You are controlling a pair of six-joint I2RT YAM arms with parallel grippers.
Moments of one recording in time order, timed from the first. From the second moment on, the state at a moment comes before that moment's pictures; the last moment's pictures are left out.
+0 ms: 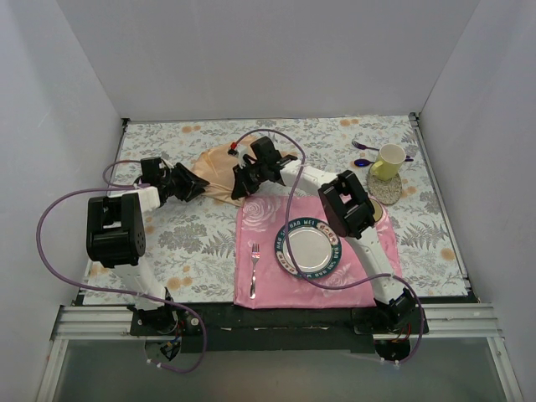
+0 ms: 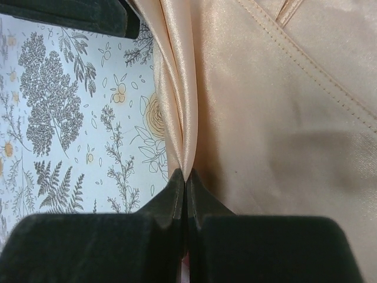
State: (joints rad) left arm 0.09 1.77 0.91 0.13 0.57 -0.82; right arm 0.70 2.44 1.92 -0.24 -0.67 0.05
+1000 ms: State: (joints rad) left arm 0.14 1.64 0.90 0.00 0.44 -0.79; right arm 0.67 2.50 1.96 -0.20 -0.79 0.18
